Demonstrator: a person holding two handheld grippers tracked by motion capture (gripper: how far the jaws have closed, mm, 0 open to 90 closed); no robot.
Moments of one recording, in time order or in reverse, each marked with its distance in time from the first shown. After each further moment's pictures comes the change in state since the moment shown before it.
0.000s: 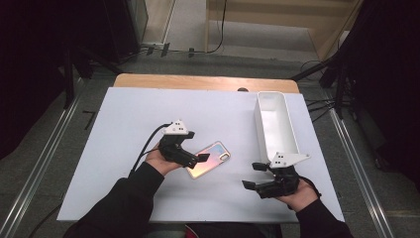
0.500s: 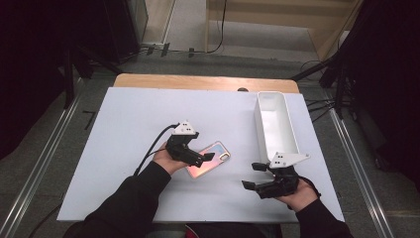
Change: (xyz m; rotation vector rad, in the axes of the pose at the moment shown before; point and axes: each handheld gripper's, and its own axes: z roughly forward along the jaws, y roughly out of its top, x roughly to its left) left arm 0.004 -0.005 0.025 0.013 0.029 -0.007; right arm 0.001 0.000 0.001 0.004 0.000 -0.001
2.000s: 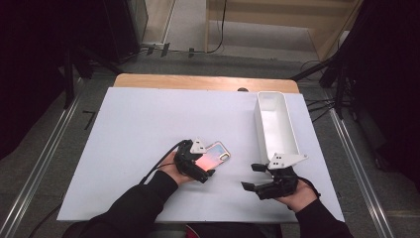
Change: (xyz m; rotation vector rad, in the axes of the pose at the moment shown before) left arm -0.018 -0.035 0.035 0.233 0.128 0.150; right arm 0.001 -0.001 0.002 0.017 0.001 -0.017
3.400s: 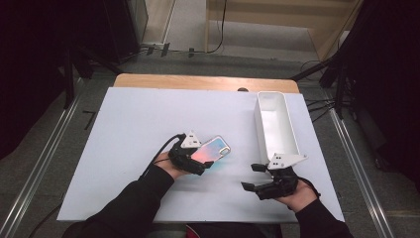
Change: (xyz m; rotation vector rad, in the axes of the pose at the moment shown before) left arm 0.008 0.011 -0.031 -0.127 -0.036 -0.037; right arm 0.000 0.000 0.000 0.006 -0.002 -0.003
